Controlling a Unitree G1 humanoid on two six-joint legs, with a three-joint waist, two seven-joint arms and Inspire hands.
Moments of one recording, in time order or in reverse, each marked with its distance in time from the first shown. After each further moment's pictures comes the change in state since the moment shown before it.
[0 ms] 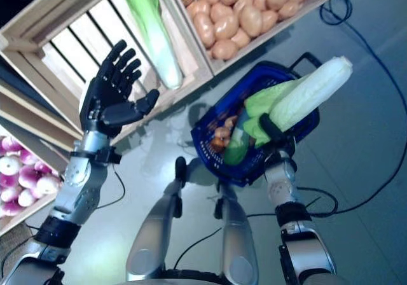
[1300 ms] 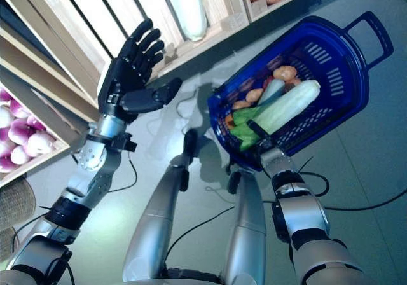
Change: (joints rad) left arm -0.132 0.019 -0.093 0.032 0.059 -0.001 -0.011; right arm -0.307 -0.007 0.004 0.484 0.224 0.319 -0.043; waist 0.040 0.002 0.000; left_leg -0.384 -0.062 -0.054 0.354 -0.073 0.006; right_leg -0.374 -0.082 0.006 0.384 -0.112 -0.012
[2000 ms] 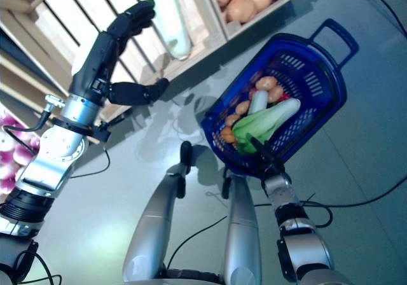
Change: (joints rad) left arm -0.073 0.316 0.089 -0.118 0.583 0.180 0.072; right arm 0.412 0.041 -0.004 -0.312 -0.083 -0.133 0.086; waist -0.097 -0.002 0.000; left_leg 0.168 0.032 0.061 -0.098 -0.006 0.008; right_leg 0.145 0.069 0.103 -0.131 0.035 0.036
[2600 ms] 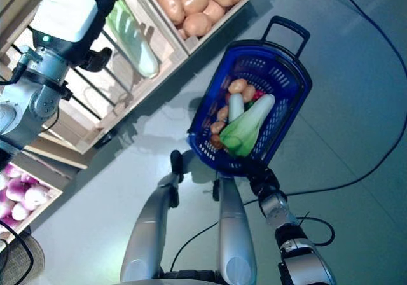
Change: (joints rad) left arm -0.437 0.263 -0.462 0.355 0.664 0.154 0.153; right arm 0.081 -0.025 0.115 -0.007 -0.121 -0.024 0.111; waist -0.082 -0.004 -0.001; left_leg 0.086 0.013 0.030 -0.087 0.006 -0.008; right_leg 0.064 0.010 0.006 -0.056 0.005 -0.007
